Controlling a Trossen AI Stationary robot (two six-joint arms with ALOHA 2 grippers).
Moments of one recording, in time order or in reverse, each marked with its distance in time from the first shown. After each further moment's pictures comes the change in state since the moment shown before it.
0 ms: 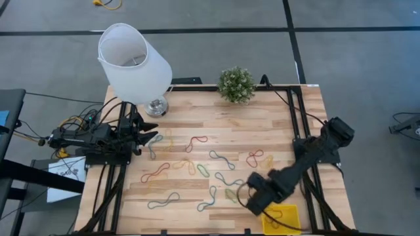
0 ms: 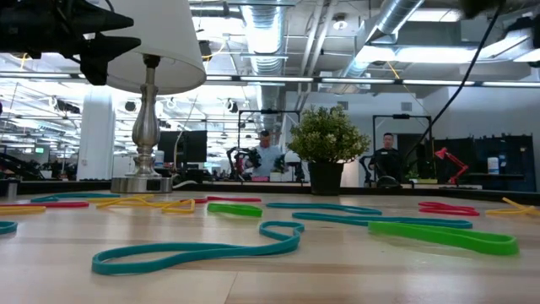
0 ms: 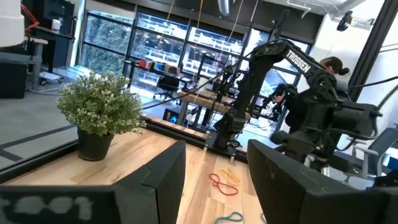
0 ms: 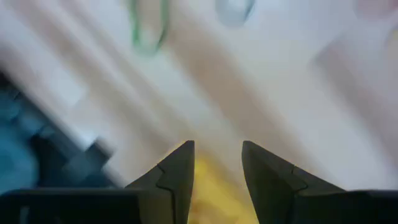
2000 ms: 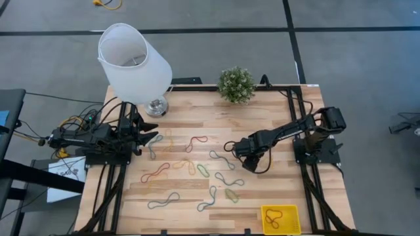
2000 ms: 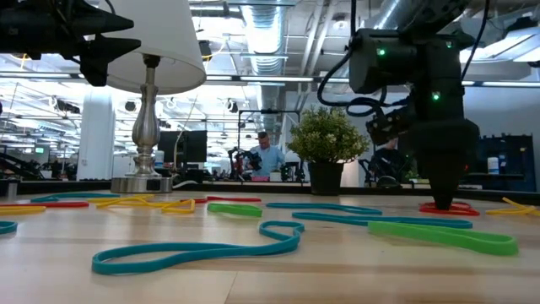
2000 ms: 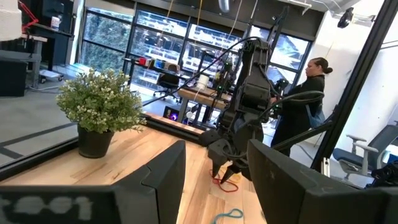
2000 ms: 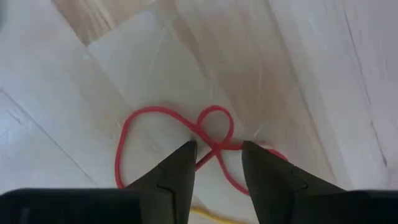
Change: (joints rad) left arm 0.000 0.000 0.000 -0.012 0.003 -0.002; right arm -0.559 -0.006 -0.387 0.216 0.004 -0.740
